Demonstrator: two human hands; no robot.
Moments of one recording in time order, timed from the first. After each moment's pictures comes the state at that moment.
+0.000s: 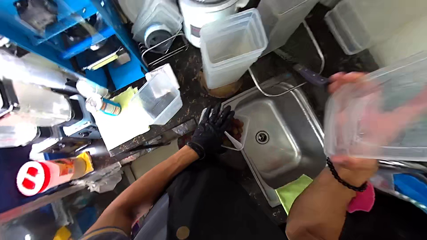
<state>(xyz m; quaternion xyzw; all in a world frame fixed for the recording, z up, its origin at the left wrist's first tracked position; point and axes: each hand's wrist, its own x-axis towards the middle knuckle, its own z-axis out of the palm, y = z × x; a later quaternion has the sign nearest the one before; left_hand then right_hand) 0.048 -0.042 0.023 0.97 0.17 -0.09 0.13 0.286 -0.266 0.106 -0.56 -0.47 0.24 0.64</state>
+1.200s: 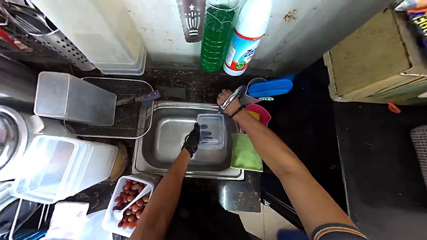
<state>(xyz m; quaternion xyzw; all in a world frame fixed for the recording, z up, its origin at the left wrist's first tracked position) 0.310 -0.222 -0.119 0.57 0.13 -0.25 0.77 0.454 -0.414 -0.054 -0.97 -0.20 0.13 -0.09</state>
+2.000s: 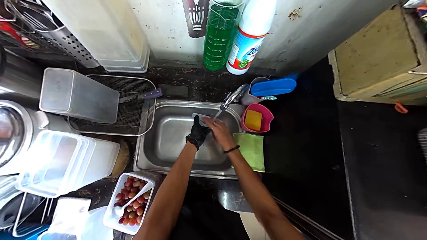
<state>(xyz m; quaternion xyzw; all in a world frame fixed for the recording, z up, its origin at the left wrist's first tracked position) 0.338 -0.262 0.017 0.53 0.36 -0.26 0.73 0.315 -0.374 -0.086 -0.95 -0.17 0.02 0.28</state>
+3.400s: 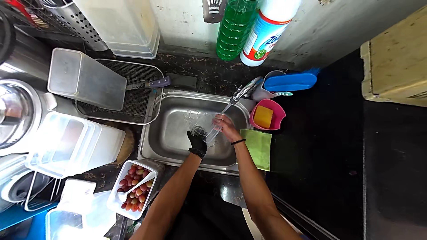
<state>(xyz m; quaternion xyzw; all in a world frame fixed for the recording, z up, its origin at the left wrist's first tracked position) 0.260 -0.239 -0.154 0.42 0.35 -0.03 0.83 0.317 -0.387 -0.120 -0.64 0.14 0.26 0.71</state>
